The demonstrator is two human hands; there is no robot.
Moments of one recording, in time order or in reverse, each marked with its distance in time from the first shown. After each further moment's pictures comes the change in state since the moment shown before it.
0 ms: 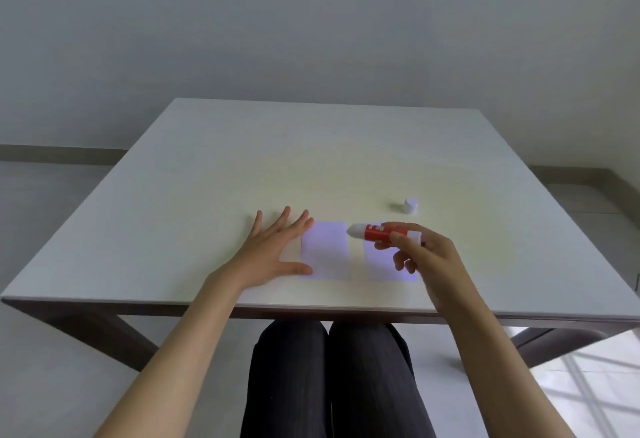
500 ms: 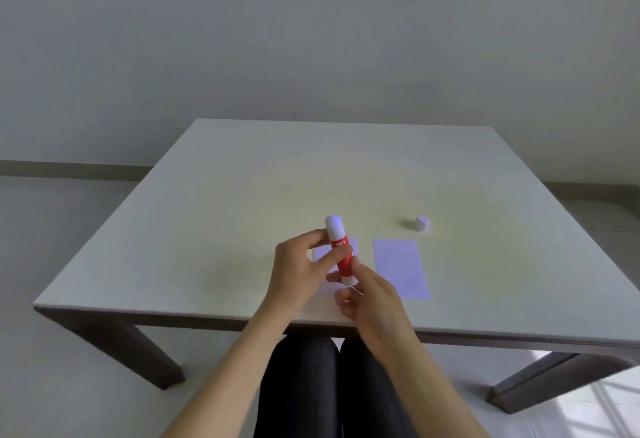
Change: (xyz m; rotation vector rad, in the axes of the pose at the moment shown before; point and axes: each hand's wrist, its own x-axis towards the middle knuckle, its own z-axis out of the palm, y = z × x) left_hand -0.016 0.090 -0.008 -0.652 0.612 -0.108; right_hand -0.016 0.015 0.088 0.512 -0.029 0.338
